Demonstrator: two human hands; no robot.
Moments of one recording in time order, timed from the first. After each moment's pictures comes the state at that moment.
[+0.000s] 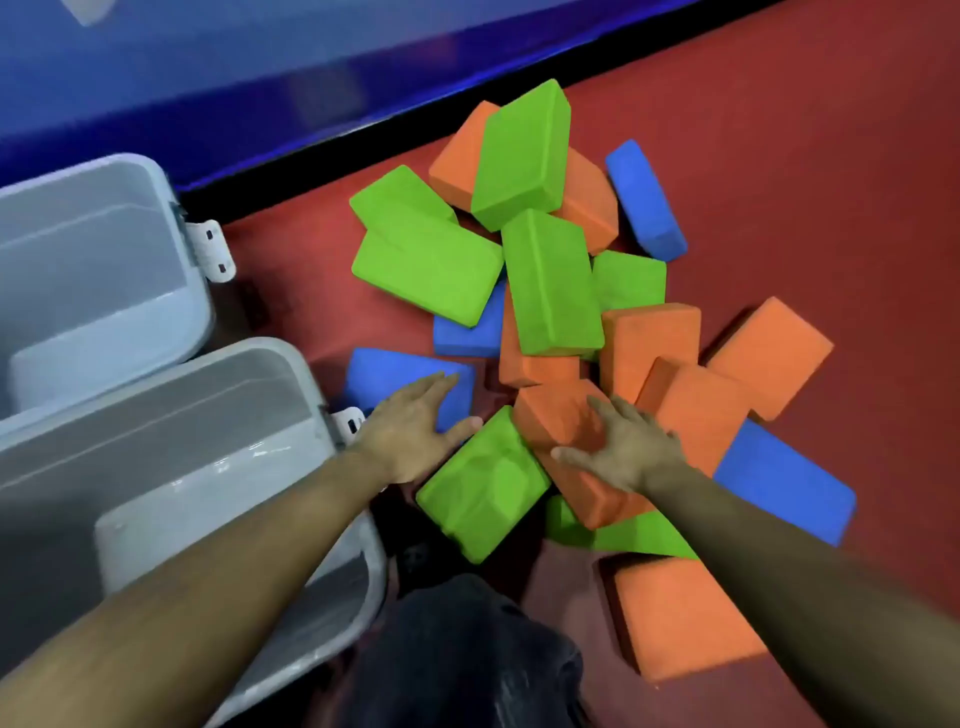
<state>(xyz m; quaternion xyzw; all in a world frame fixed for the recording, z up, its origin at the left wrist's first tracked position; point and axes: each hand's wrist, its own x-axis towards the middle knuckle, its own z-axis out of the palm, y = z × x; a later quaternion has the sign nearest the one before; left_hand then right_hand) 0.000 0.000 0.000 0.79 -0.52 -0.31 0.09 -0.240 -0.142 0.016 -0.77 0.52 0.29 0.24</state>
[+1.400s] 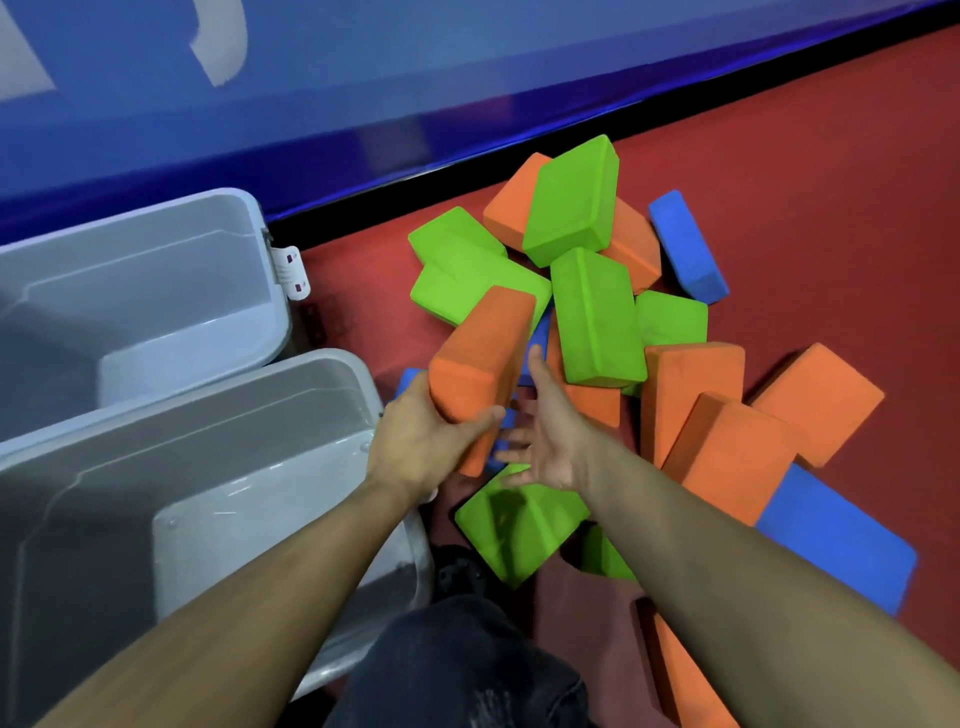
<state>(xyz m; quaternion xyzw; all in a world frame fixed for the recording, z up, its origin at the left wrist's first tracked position) 0.006 0.035 0.060 0.87 -0.27 -0.27 0.33 -0.106 -0.085 0.044 -0.34 0.53 0.06 0.77</state>
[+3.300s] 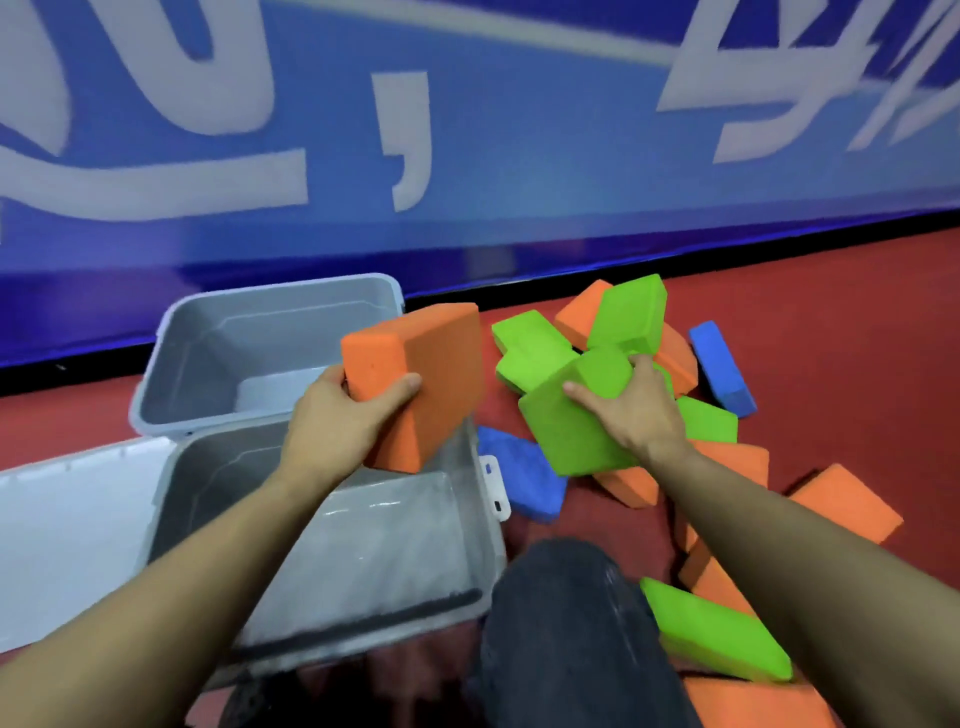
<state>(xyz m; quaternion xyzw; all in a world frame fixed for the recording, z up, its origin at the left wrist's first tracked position) 0.070 0.217 0.222 0.85 -0.18 -0.15 0.47 -0.108 -0.056 0.176 -0.80 0.50 -0.12 0.29</state>
